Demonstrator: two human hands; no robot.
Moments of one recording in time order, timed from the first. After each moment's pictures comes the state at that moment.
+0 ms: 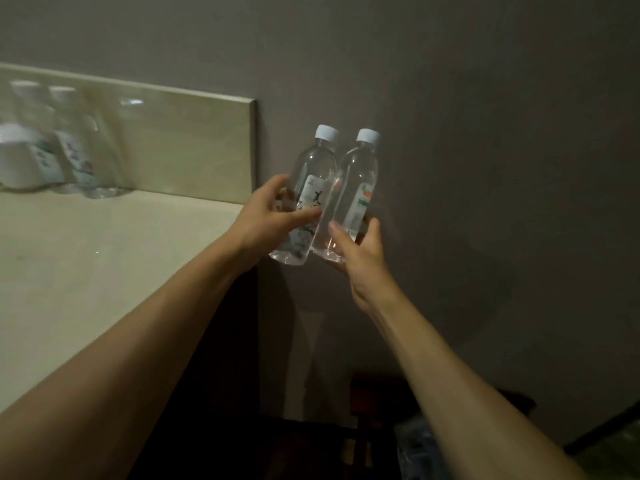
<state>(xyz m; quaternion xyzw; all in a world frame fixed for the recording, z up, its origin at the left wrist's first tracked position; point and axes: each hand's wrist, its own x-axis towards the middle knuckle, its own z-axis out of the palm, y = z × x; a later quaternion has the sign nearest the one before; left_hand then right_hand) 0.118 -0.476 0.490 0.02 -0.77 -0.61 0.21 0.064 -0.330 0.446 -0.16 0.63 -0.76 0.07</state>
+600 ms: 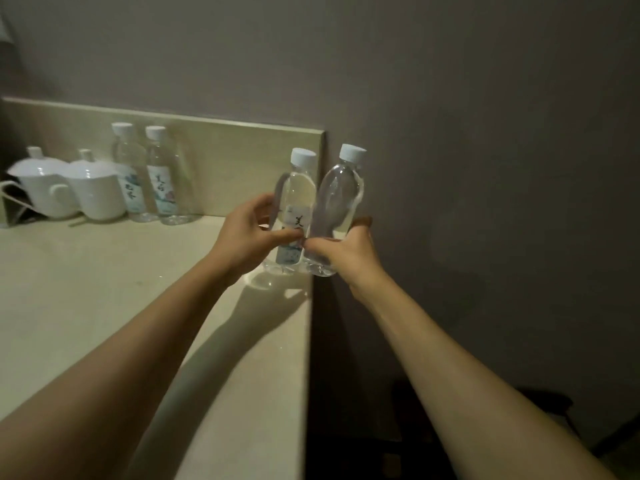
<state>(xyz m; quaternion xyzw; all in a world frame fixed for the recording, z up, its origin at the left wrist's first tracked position) 0.196 -0.621 0.492 0.02 -0.80 -0.55 0.24 0.128 -0.469 0.471 -0.17 0.75 -0.64 0.01</state>
